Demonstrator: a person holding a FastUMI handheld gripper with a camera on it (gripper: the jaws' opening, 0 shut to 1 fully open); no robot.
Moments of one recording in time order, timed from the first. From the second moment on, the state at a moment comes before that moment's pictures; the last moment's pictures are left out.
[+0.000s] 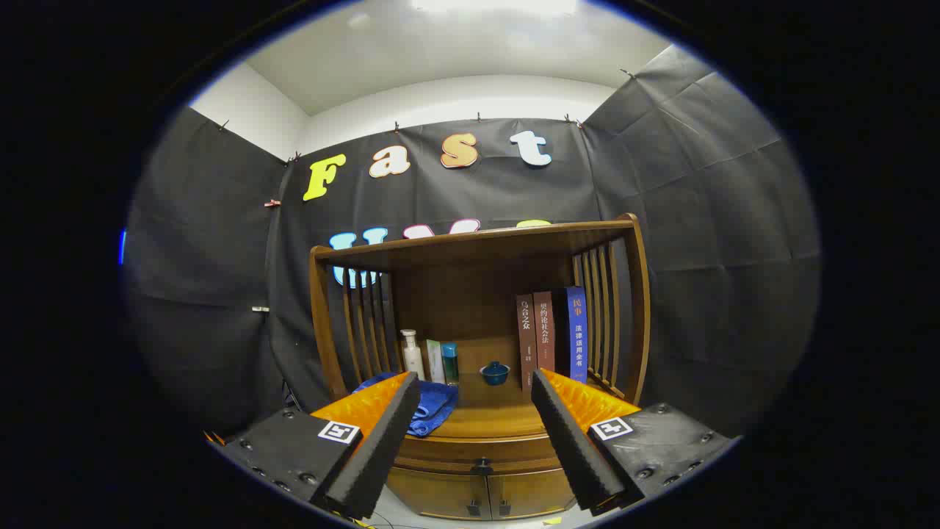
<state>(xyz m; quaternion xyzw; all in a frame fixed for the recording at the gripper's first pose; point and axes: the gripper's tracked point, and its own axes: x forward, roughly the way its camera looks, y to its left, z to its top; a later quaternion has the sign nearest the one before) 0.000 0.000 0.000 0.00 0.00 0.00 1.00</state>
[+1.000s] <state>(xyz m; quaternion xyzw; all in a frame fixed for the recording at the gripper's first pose) 0.003 0.002 -0.001 0.00 0.00 0.00 1.00</state>
